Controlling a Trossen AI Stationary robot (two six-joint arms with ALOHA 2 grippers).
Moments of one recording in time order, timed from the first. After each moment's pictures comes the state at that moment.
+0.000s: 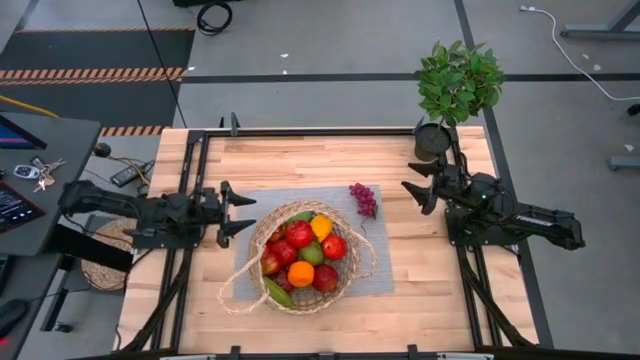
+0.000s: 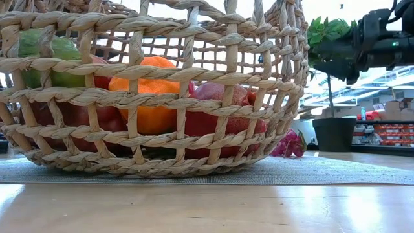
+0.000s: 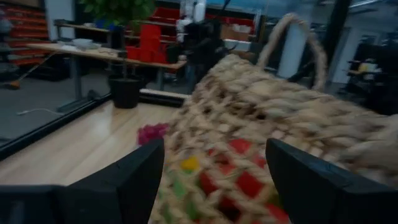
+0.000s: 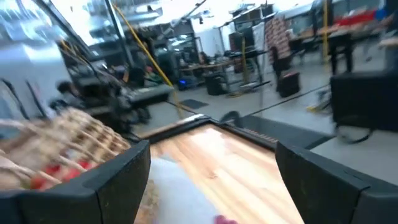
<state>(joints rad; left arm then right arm) -0.18 0.33 0.05 0.32 -0.28 -0.13 -0.28 0.01 0.05 0.07 0.15 0.18</state>
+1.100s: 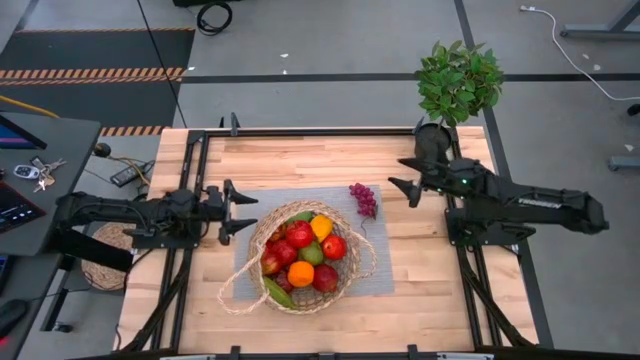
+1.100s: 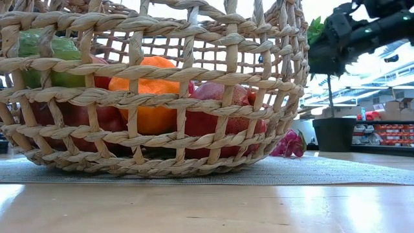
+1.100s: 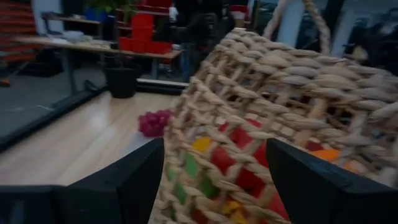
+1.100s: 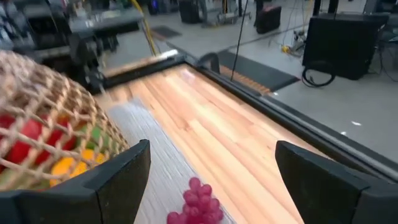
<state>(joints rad) 0.00 0.32 0.01 0.30 -0.07 -0.10 -0.28 0.48 0.34 -0.08 0.19 0.20</state>
